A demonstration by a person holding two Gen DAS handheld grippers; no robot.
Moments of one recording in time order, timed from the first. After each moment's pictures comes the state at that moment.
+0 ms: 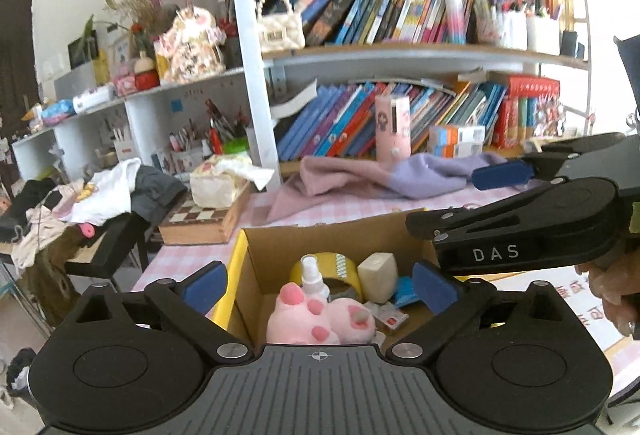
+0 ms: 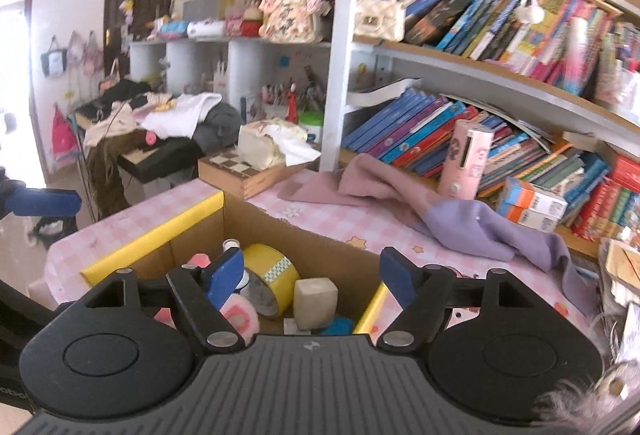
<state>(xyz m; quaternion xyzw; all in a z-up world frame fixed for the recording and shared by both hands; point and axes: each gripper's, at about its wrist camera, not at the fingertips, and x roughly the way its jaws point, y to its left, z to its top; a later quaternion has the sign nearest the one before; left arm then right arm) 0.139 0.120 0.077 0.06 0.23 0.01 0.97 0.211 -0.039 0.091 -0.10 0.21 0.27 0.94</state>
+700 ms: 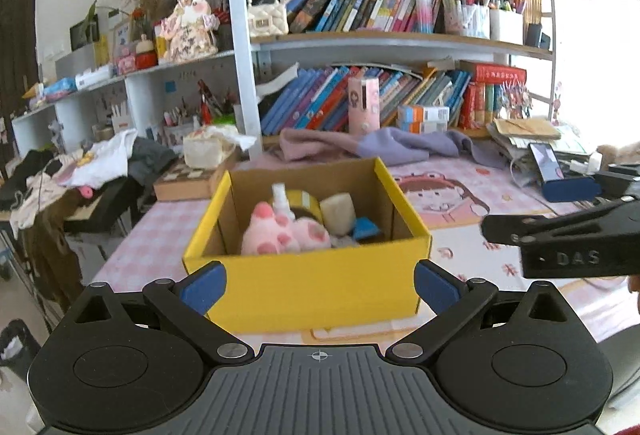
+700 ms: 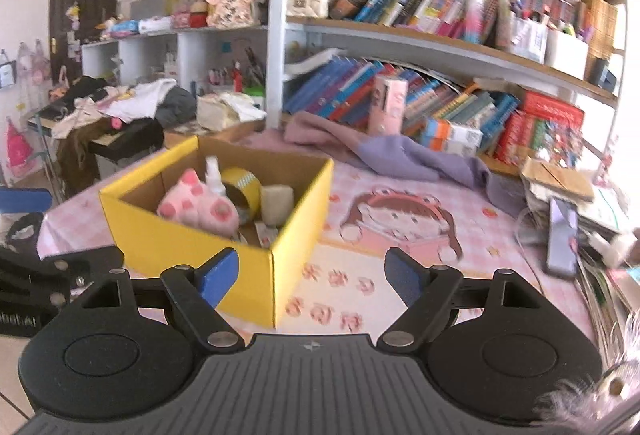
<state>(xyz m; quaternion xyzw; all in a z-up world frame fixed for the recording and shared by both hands) 0.047 0.103 0.047 0.04 0.25 -0.01 0.97 0.075 -0.102 0.059 -0.07 0.24 0.16 0.96</state>
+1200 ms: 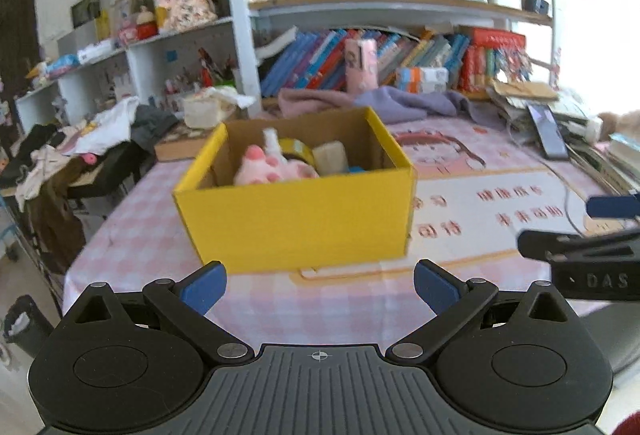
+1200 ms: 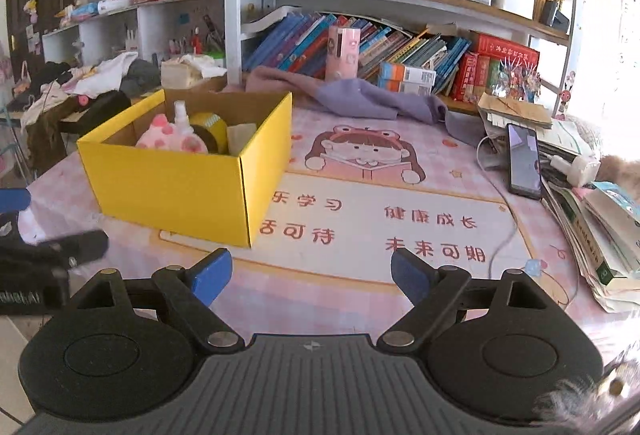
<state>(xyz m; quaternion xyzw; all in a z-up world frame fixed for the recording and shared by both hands) 0.022 0.080 0.016 0.05 0.29 0.00 0.95 0.029 -0.124 0.022 -0.05 0.29 0.10 0.95</state>
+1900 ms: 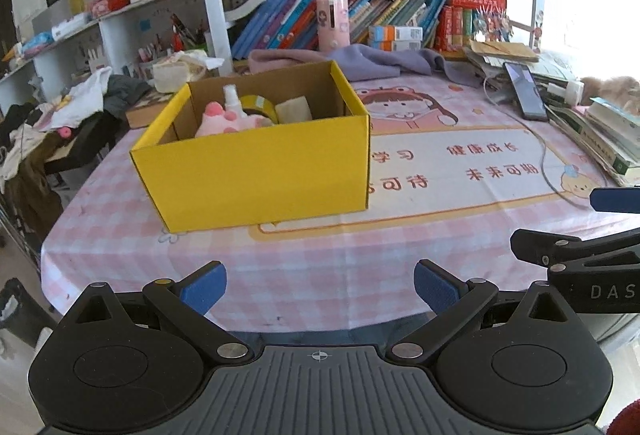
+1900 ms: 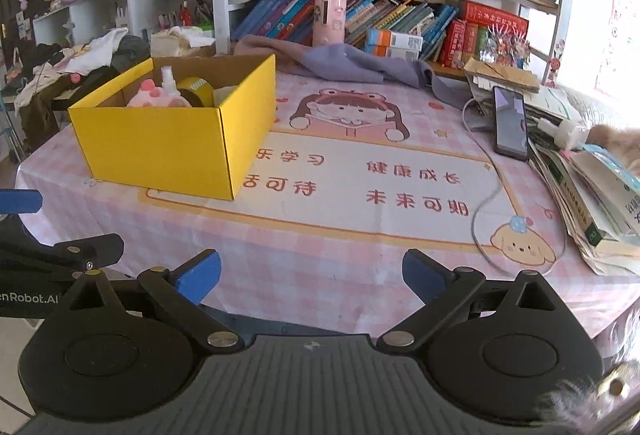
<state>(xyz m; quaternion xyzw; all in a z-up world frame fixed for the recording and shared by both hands) 0.019 0.053 0.000 0.05 0.35 -0.02 0.94 0.012 -0.146 0.008 -0.04 0.33 0.09 0.94</state>
